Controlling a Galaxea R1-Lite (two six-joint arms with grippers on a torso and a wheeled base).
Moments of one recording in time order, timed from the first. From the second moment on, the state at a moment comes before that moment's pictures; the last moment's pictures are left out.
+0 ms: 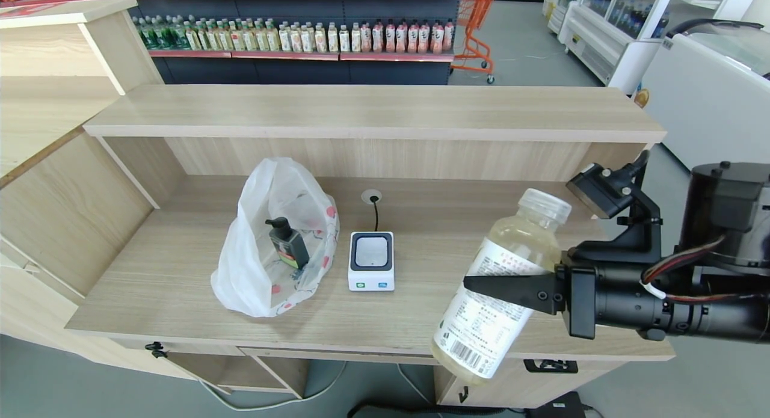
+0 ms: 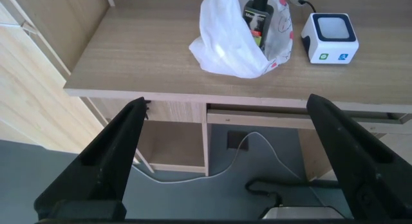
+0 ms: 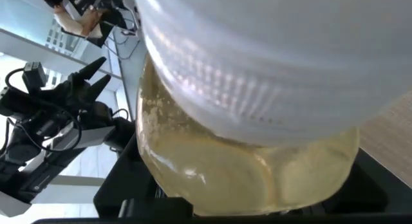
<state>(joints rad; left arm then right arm) 0.00 0.00 0.00 0.00 0.01 0.01 0.58 1.46 -0.66 -0.60 0.59 0.33</state>
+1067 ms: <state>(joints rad) 0.00 0.00 0.00 0.00 0.01 0.01 0.58 1.39 -0.63 -0.57 0.58 0.29</state>
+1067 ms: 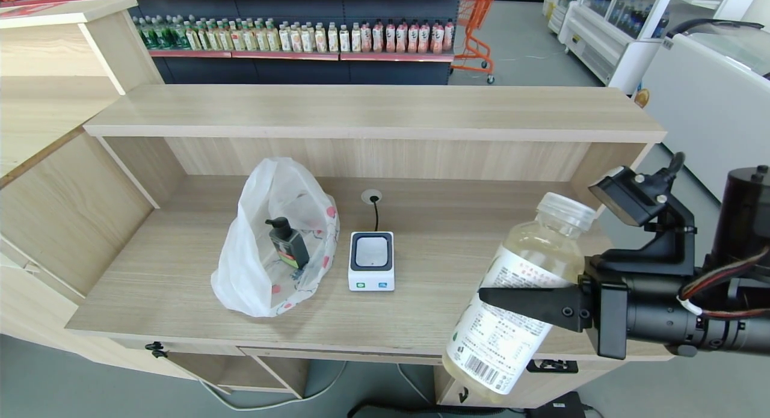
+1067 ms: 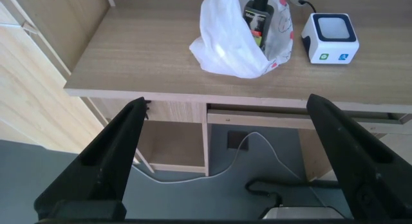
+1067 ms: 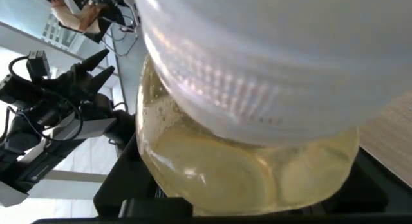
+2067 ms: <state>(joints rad) 0.00 0.00 0.00 0.00 0.01 0.01 0.19 1.46 -0.61 -0.66 0.32 -0.81</state>
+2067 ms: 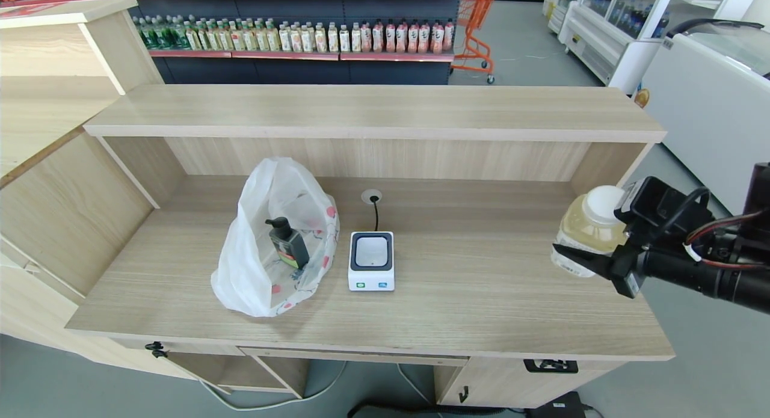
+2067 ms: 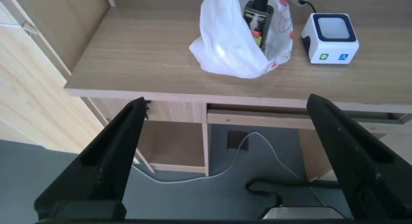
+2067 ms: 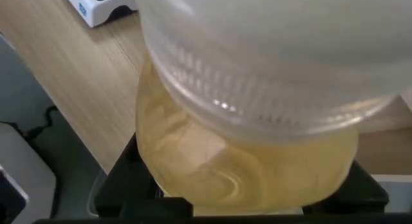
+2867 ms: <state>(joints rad) 0.00 0.00 0.00 0.00 0.01 0.01 0.18 1.56 -0.60 -0.81 0.28 -0.84</state>
